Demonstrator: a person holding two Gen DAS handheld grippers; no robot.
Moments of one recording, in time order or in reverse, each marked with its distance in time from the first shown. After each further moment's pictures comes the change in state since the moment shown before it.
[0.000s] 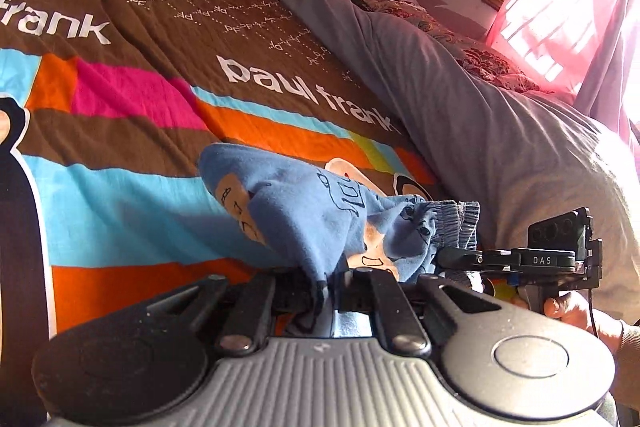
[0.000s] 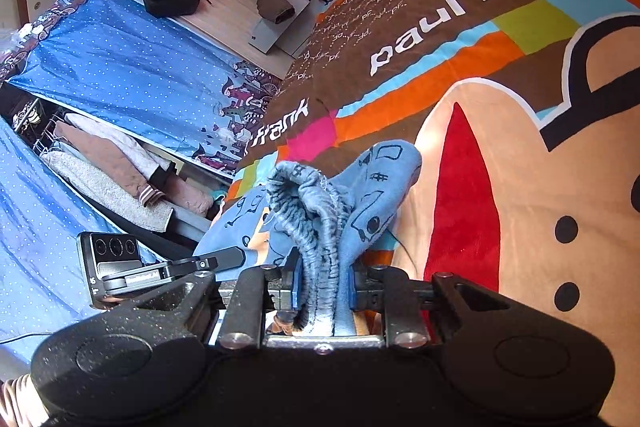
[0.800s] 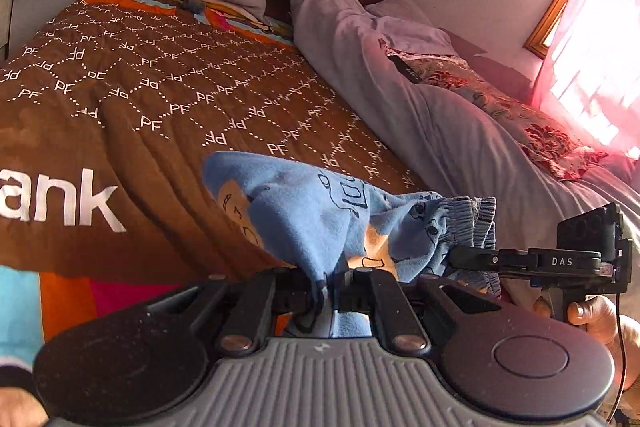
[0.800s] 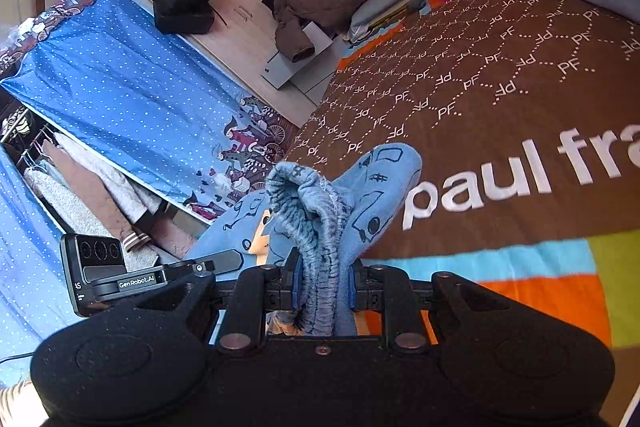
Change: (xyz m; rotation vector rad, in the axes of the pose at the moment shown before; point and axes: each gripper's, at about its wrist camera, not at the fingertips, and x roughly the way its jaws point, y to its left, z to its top) left arm 0.071 0.062 0.189 0.039 -0.107 0.120; right arm 0.114 0.010 0.201 -0.135 -0.047 -0.028
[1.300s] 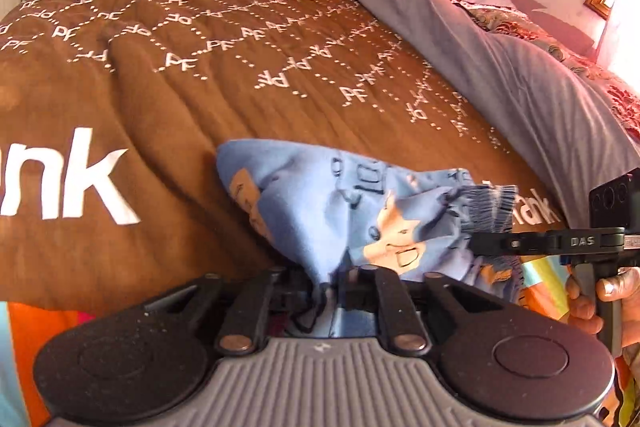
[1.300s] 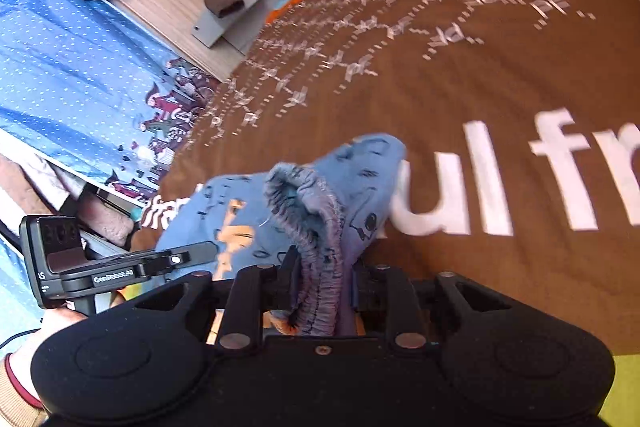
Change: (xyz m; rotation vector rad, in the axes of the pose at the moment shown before) left arm 0.094 0.057 -0.011 -0.005 0.129 0.140; right arm 0.090 -0.094 0.013 0.044 0.147 -0.127
